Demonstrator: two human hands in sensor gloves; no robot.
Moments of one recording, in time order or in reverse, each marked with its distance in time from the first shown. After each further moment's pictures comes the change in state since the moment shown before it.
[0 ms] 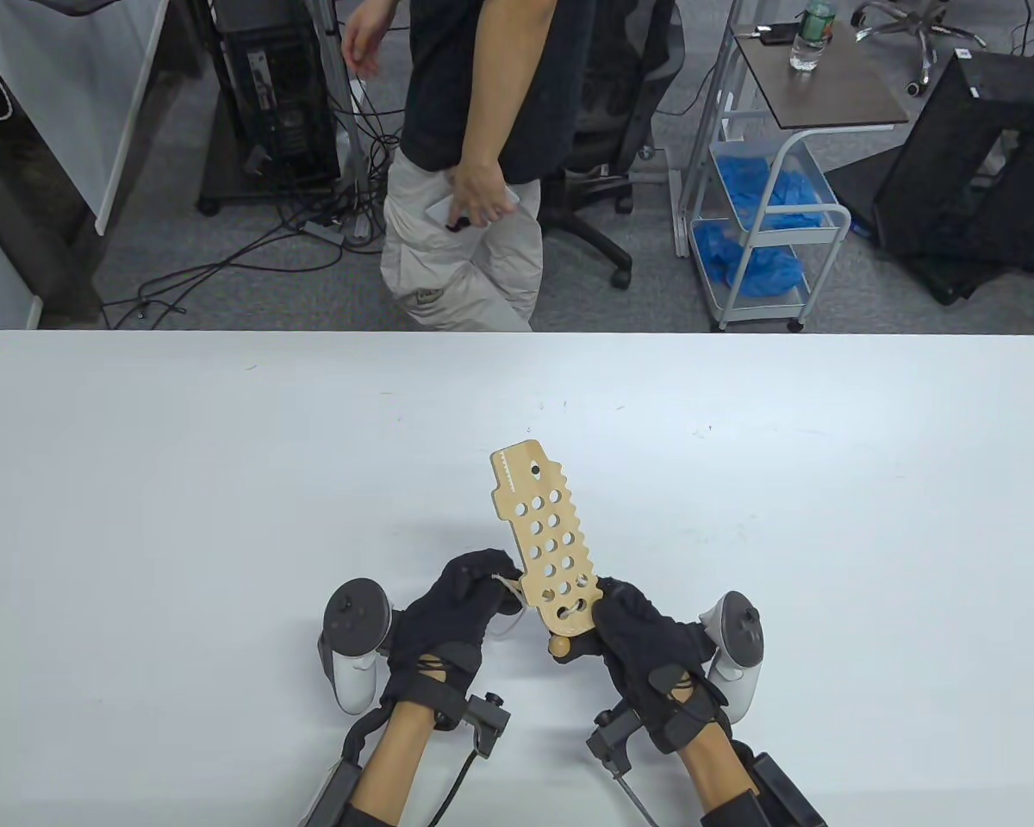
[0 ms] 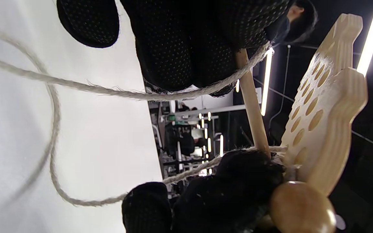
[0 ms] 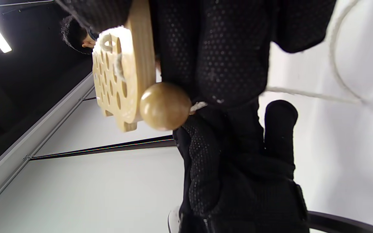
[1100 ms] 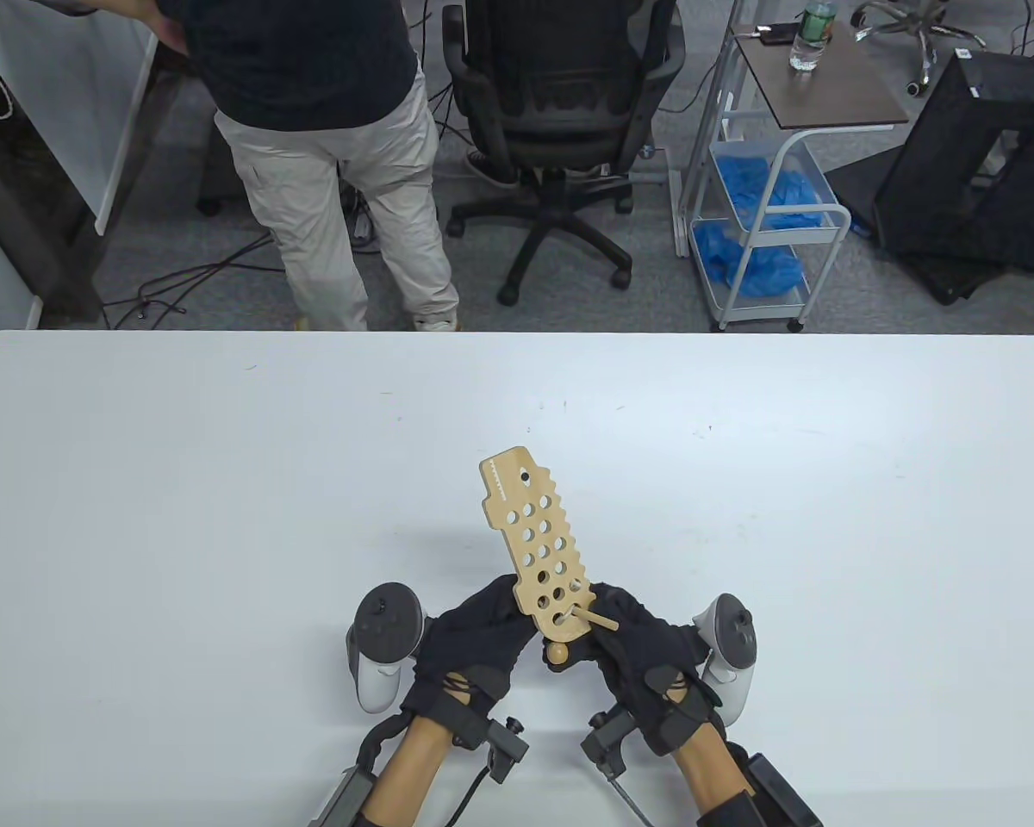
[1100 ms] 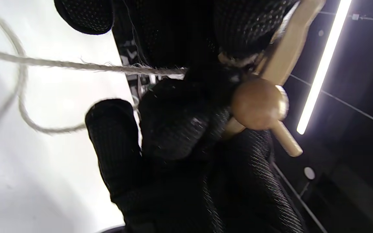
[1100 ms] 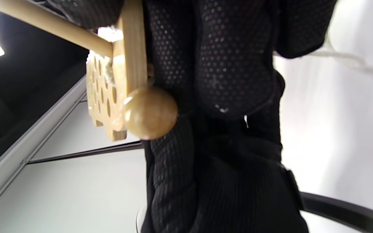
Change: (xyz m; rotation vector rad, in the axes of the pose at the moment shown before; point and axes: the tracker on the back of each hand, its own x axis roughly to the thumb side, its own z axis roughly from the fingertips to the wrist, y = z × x) left_hand 0.016 -0.031 0.004 -0.172 -0.106 -0.028; right_hand -0.002 0.002 0.001 -0.022 0.023 -0.031
